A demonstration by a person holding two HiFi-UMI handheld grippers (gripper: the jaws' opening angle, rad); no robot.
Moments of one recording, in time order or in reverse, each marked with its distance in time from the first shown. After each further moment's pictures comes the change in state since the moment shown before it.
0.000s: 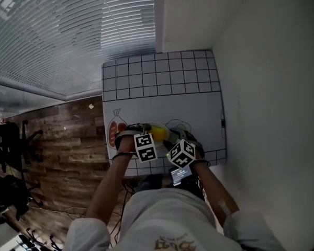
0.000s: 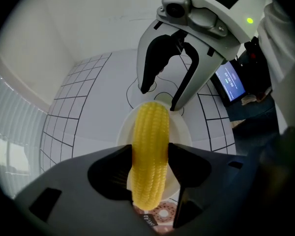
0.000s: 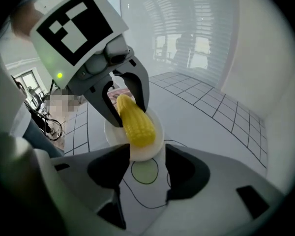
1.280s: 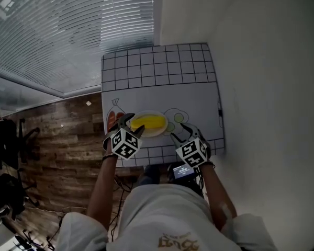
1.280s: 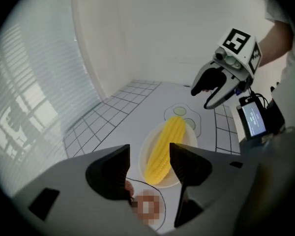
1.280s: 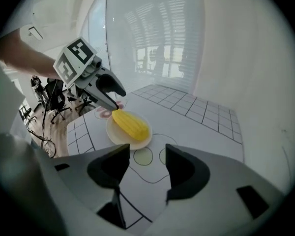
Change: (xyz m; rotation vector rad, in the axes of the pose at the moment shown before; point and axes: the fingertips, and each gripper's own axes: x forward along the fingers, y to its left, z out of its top) left arm -0.066 0.025 -0.030 -0.456 -0.364 0.319; right arm -0.066 -0.004 -0.016 0.166 -0.131 -0.173
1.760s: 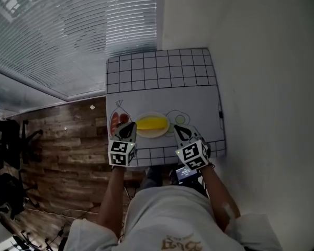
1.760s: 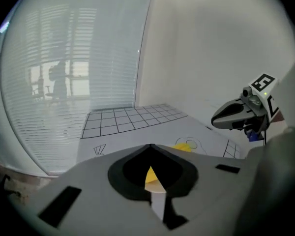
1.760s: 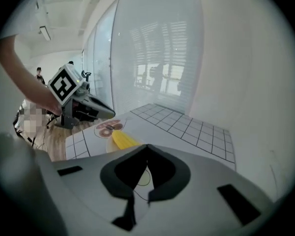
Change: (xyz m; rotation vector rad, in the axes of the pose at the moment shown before) left arm -0.048 0.019 -0.006 -0.554 -0.301 0.158; right arm -0.029 0.002 0.052 -0.038 -0.179 -0.057
